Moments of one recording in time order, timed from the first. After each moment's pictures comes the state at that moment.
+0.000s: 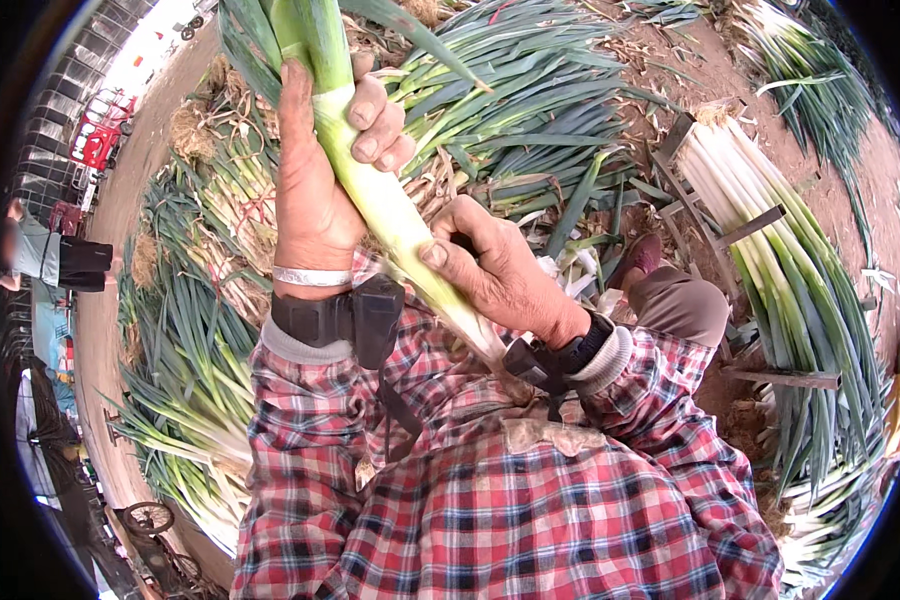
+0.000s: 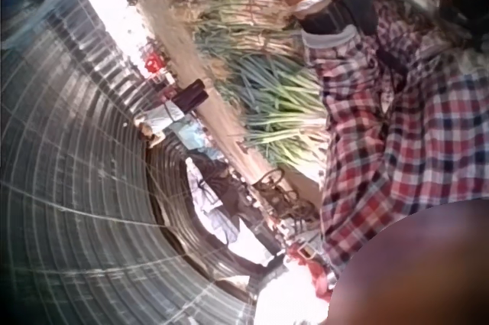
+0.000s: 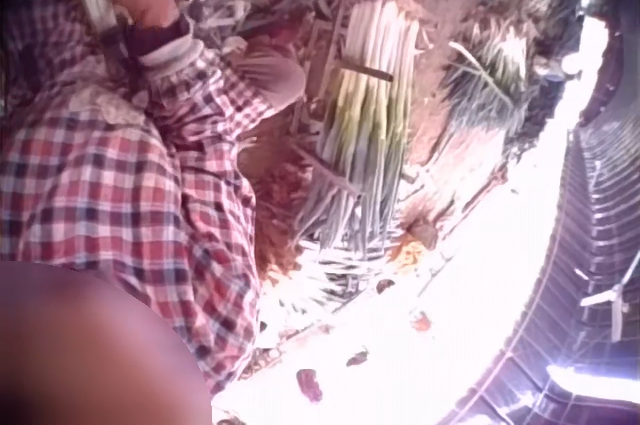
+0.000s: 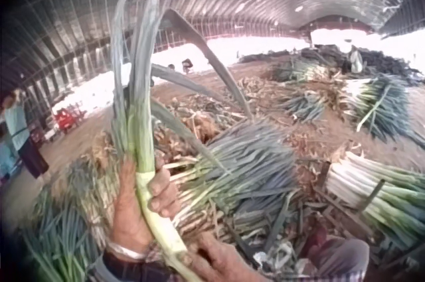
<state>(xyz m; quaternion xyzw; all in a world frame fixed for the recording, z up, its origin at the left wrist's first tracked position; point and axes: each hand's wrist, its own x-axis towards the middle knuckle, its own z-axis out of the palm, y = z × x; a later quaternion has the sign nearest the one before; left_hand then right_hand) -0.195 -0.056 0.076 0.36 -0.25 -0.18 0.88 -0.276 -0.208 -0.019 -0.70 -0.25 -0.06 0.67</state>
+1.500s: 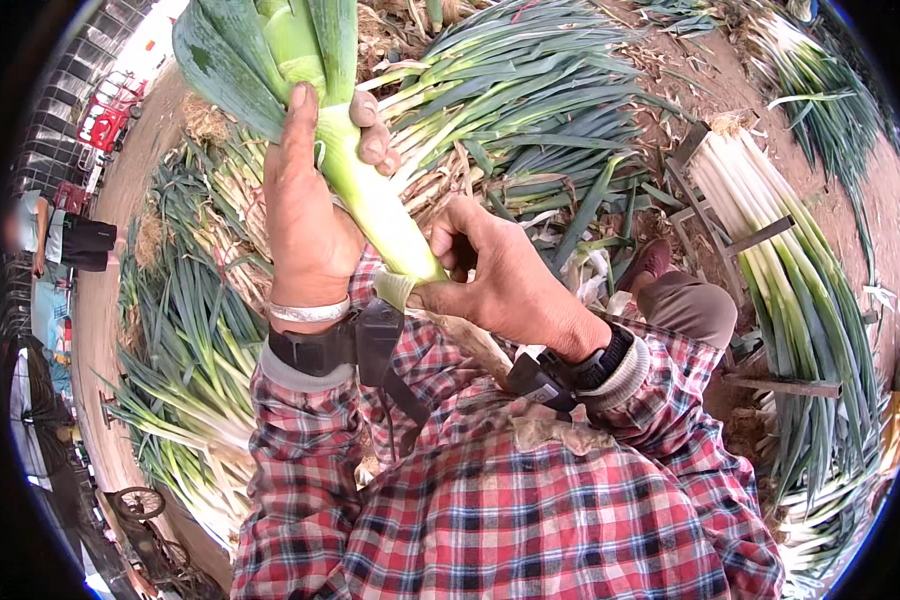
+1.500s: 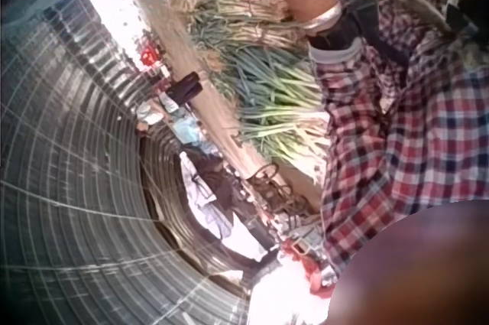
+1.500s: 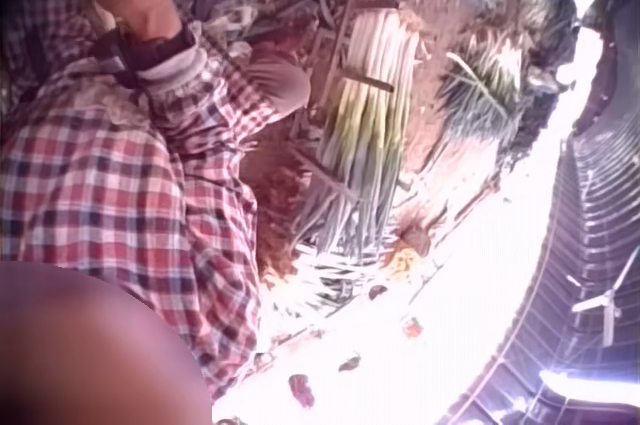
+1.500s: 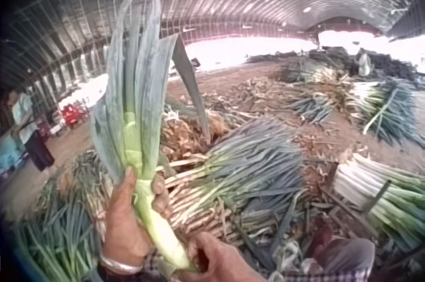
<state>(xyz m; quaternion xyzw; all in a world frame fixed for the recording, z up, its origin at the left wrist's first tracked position) -0.230 -0.028 0.080 0.45 -0.17 -0.03 0.87 -0.292 -0.186 0.012 -0.72 -0.19 0.01 0.67</state>
